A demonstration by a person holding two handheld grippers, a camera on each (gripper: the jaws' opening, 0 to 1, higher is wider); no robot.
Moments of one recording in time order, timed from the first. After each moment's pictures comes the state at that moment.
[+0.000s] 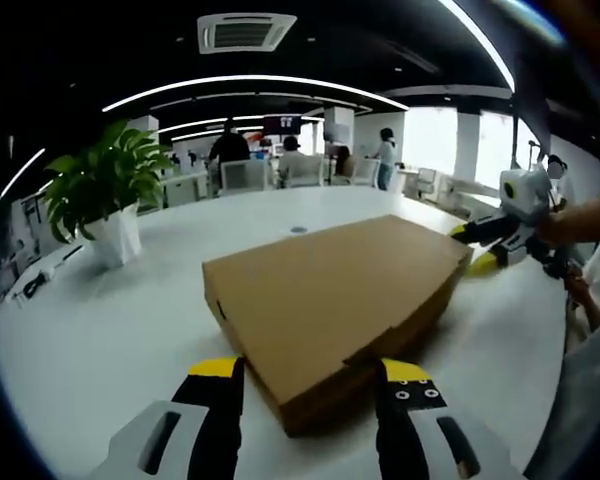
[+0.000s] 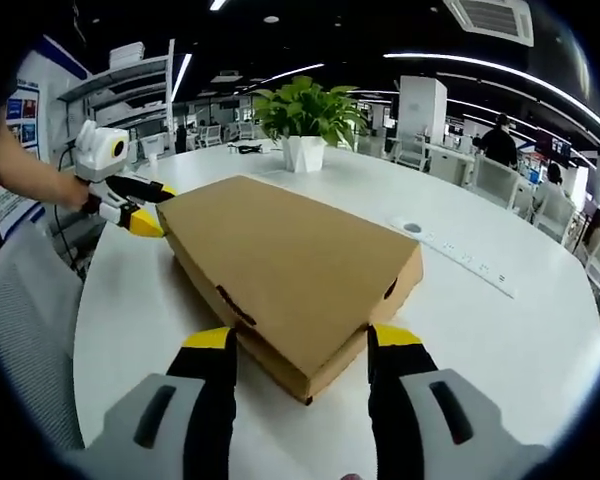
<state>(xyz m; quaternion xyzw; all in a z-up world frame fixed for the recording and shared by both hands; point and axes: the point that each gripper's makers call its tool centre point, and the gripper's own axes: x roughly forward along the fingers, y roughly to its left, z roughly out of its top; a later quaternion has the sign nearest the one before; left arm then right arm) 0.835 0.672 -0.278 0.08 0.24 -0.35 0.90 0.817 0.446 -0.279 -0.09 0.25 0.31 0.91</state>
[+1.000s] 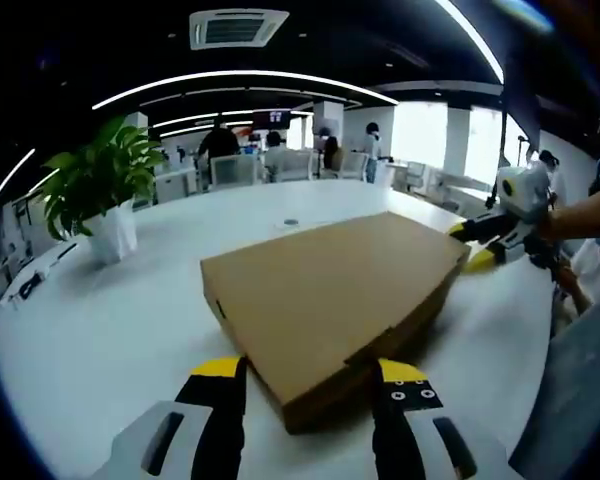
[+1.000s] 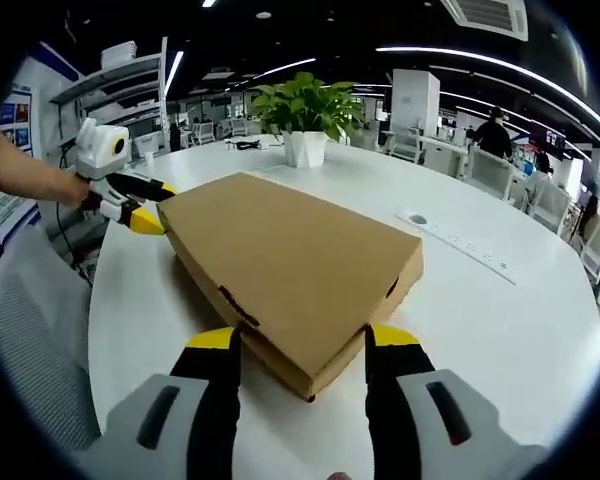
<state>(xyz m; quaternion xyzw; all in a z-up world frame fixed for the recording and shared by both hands) 0.816 0.693 -0.277 0.08 0.25 -0.37 0.89 0.786 0.468 -0.278 -0.09 0.26 0.30 0.91</state>
